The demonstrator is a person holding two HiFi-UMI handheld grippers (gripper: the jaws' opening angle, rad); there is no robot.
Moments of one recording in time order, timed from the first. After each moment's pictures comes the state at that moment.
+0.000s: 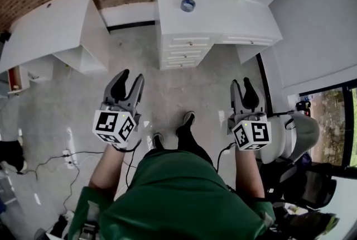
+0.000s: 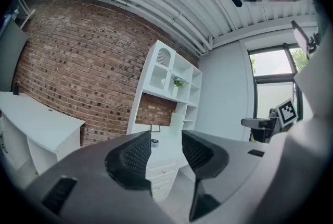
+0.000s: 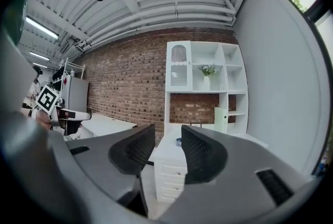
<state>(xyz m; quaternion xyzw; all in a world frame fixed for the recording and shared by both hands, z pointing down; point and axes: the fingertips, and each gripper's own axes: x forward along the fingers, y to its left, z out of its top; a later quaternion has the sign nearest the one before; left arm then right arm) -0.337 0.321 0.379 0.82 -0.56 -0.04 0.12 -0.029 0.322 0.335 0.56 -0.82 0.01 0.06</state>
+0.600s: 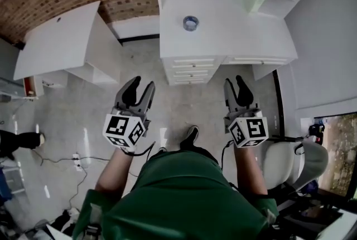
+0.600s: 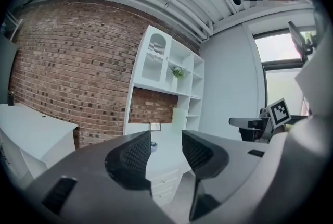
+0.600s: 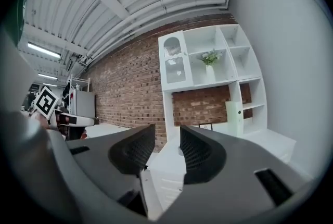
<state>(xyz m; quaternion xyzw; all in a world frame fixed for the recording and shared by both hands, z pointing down) -0.223 0.180 0.373 0.81 -0.57 0.01 0.11 0.036 0.144 0.354 0.50 -0.87 0.05 0.02</state>
